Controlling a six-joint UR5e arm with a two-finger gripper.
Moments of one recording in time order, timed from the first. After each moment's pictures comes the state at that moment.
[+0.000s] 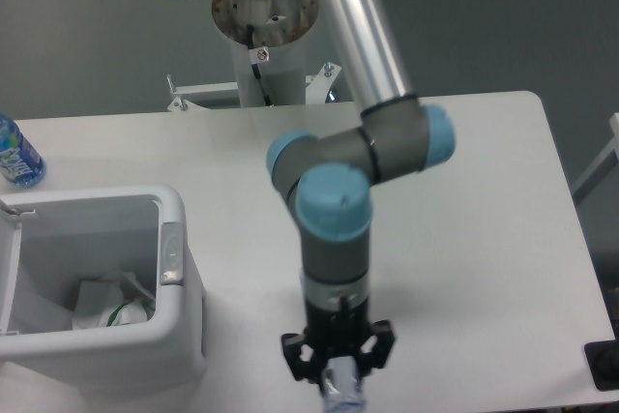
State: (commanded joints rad) arm 2.37 -2.13 -1.14 -0.67 1.36 0.04
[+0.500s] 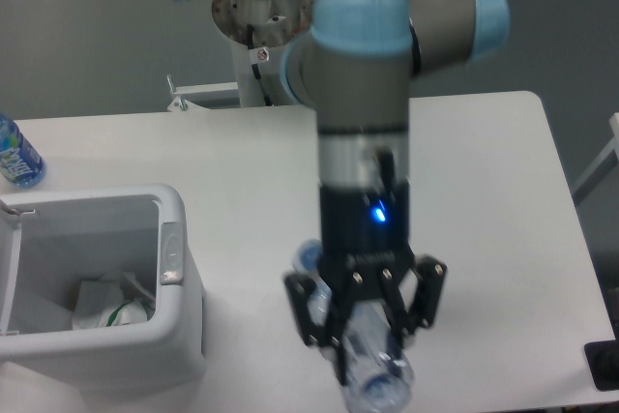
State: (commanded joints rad) arm 2.30 -1.99 -1.08 -0.67 1.28 -0.02
